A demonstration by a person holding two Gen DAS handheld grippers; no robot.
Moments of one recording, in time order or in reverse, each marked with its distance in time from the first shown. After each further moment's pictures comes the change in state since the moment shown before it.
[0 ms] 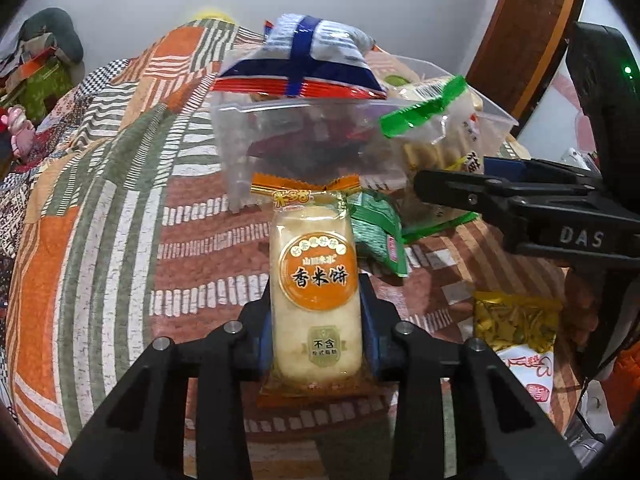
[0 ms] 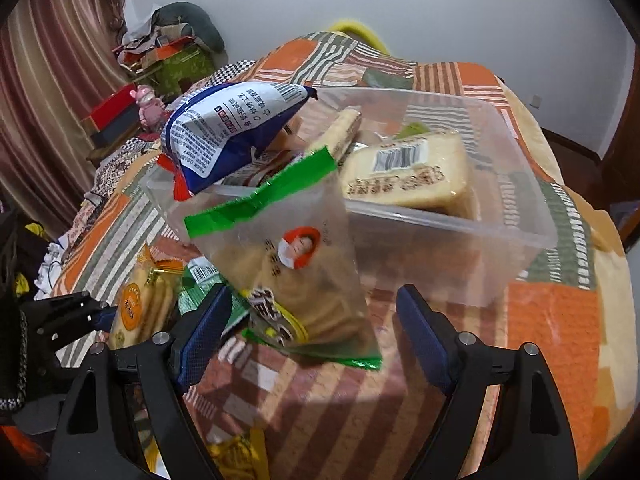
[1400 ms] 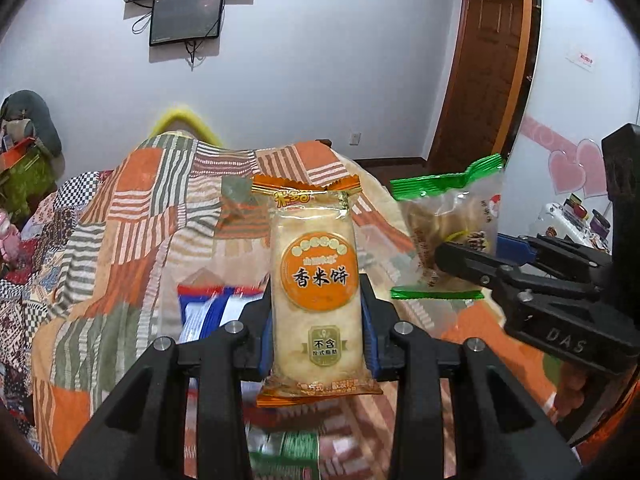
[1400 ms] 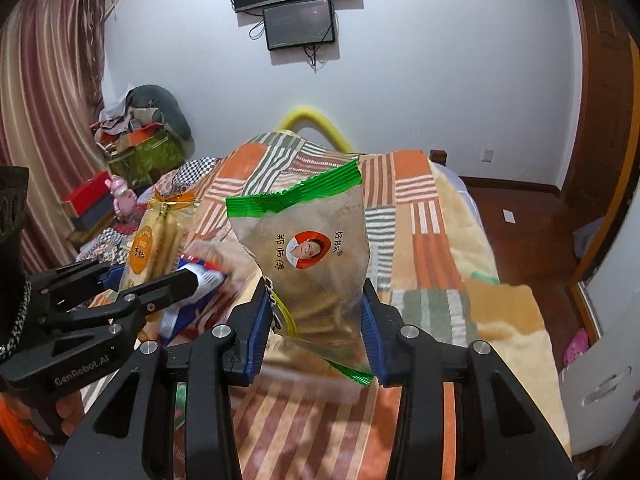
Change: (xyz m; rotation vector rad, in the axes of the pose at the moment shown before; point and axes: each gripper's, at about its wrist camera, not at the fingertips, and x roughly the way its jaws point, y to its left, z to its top) left arm -0.032 -0.069 0.150 0.127 -0.275 -0.054; right arm -0.083 -0.057 0.052 0.065 -0.287 -0.125
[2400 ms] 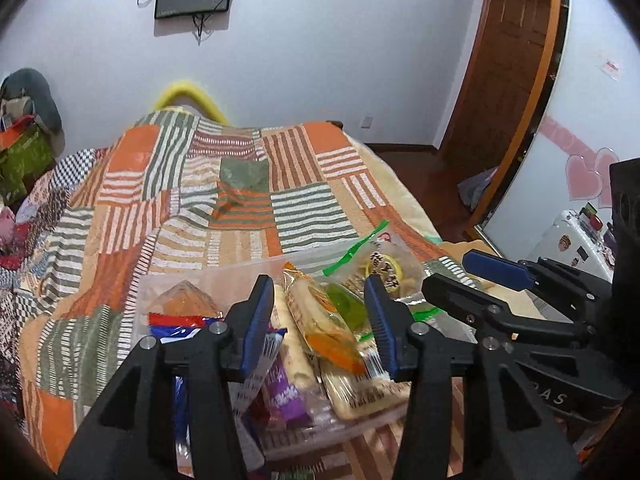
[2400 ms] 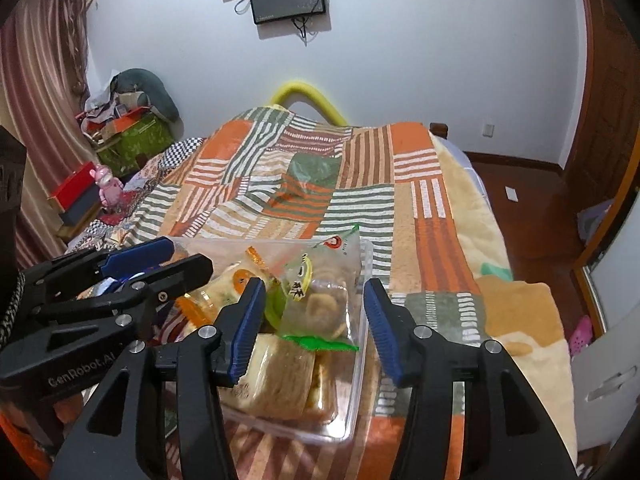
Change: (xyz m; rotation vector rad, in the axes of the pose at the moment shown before) left arm 0.043 0.005 0.018 -0.045 0.069 0.016; right arm 0.027 -0.011 0.009 0.025 0.097 0.004
